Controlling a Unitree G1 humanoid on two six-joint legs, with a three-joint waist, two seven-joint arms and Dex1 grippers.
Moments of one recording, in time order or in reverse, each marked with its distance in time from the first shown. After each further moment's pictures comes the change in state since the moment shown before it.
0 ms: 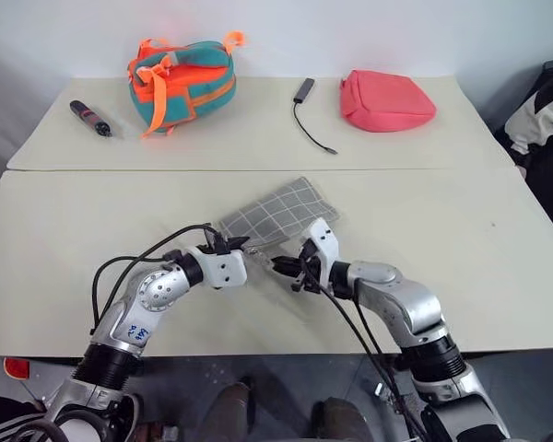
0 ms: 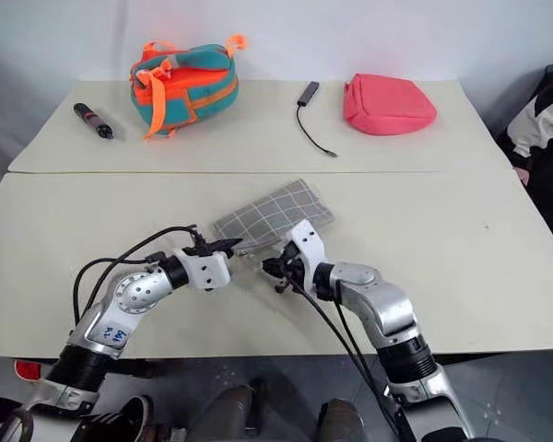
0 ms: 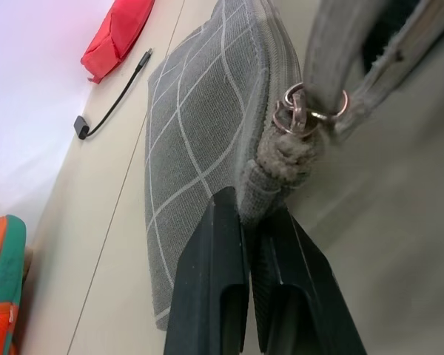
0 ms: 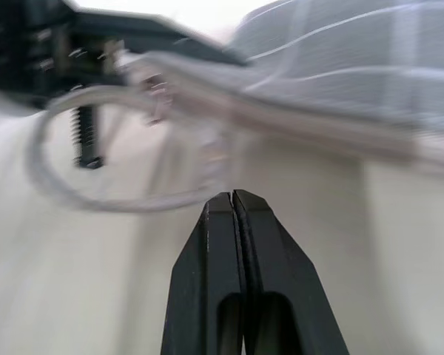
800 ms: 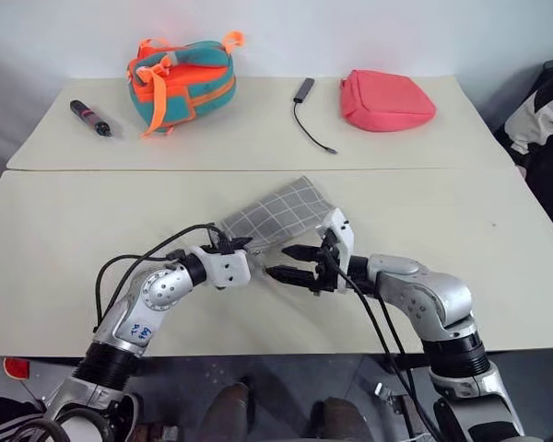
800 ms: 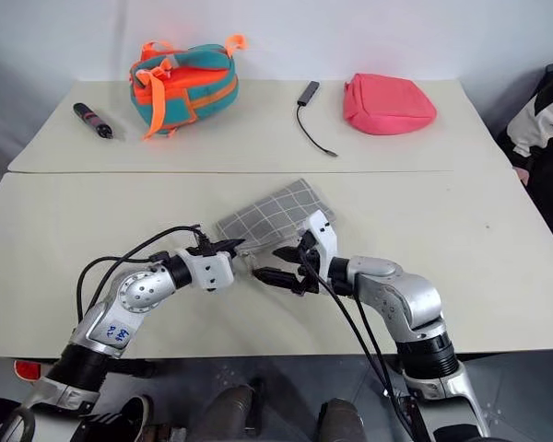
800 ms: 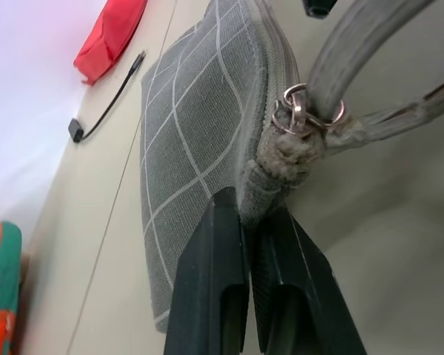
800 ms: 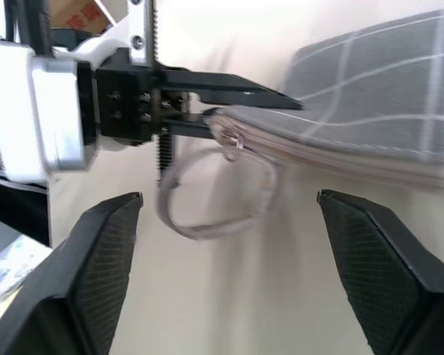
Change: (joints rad) left arm -0.031 0.001 -0.045 -0.016 0.037 0.035 0.006; right arm 0.000 -0.054 -0.067 -0.147 0.203 0.210 0.058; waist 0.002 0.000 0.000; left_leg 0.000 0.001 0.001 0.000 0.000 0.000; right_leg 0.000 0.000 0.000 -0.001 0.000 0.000
